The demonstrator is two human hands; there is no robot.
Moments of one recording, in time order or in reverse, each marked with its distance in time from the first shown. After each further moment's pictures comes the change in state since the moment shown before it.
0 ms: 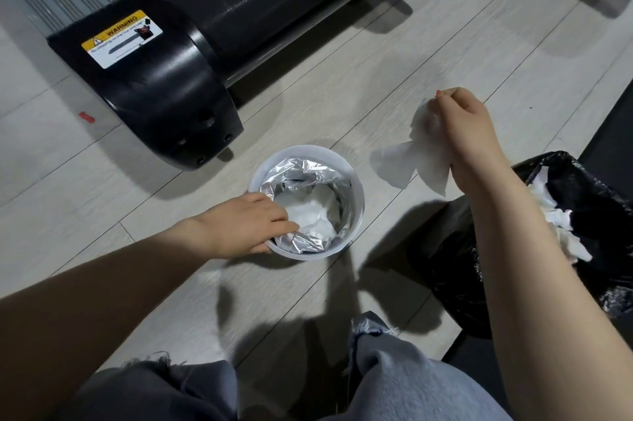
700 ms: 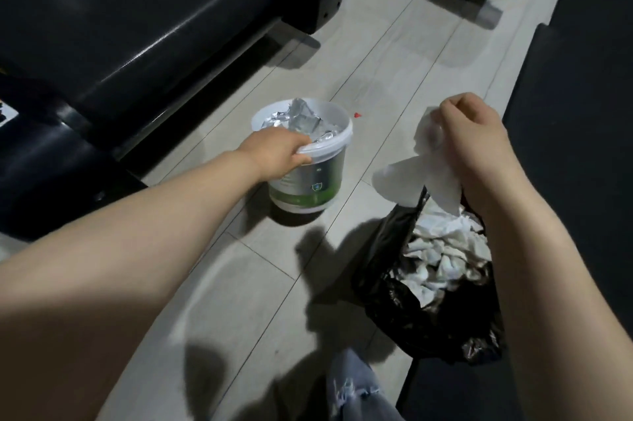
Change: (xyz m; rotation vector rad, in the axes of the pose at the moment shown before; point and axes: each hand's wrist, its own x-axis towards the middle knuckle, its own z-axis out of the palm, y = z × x) left_hand 0.235 -0.033 -0.117 -0.237 0.074 -0.373; right_hand -0.003 -0.028 -0.119 -0.181 0.237 -0.024
